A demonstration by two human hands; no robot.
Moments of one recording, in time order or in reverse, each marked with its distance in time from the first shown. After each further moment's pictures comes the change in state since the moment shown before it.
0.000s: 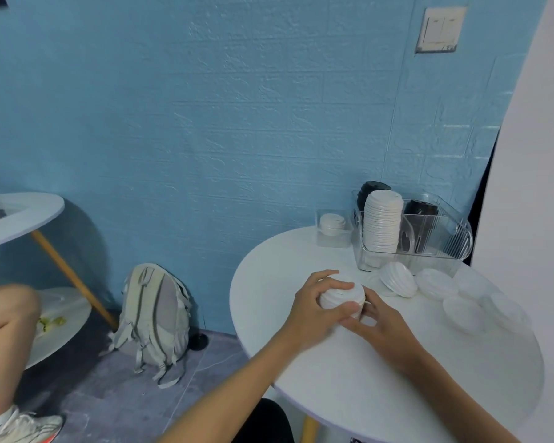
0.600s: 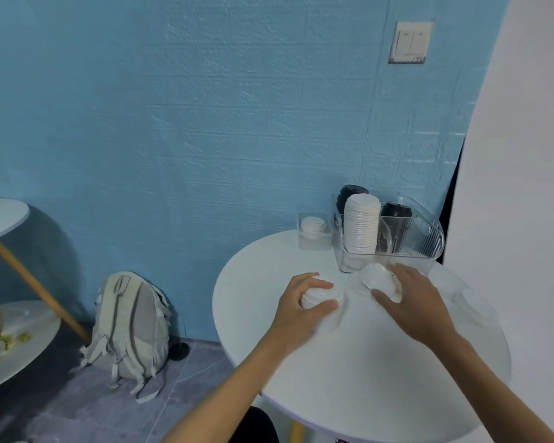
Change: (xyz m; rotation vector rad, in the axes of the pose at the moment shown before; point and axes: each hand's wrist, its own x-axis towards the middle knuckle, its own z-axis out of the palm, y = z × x) left_hand 0.004 -0.002 0.002 -0.102 0.002 -0.060; right_hand 0.009 0.001 -0.075 -0.651 0.285 0.085
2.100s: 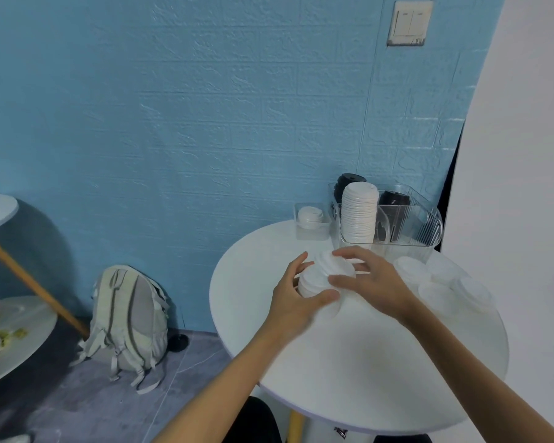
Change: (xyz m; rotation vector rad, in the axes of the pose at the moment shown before) left_hand 0.005 -0.005 -0.004 -0.036 0.029 -0.129; right_hand 0.006 -0.067 -0.005 0.659 -0.215 -0.062
